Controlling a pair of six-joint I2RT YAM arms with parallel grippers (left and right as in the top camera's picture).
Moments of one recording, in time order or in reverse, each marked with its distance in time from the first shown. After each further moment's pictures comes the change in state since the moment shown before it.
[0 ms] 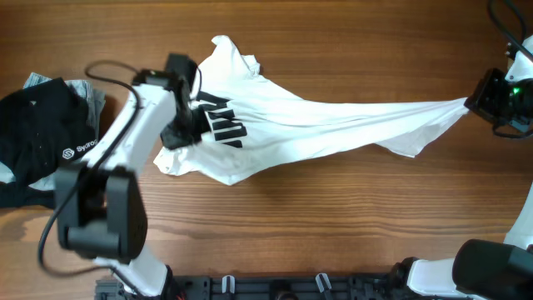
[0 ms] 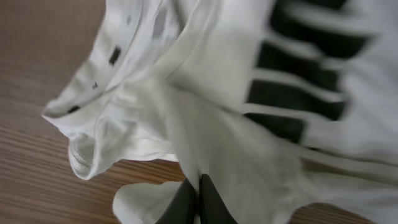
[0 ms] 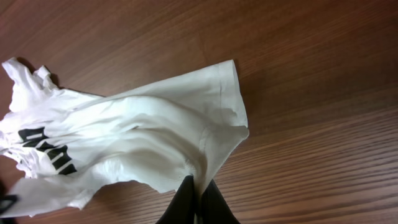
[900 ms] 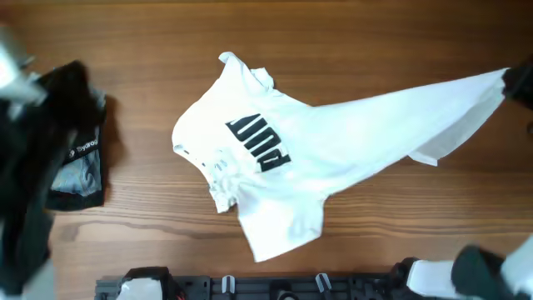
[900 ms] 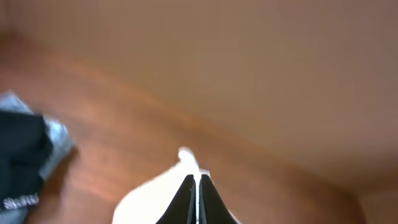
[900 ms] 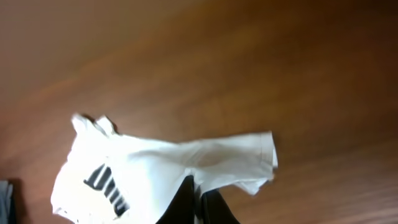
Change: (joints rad) left arm 0.200 -0.664 0.483 -0.031 0.013 0.021; right arm 0.000 -0.018 0.429 -0.163 -0.003 0.020
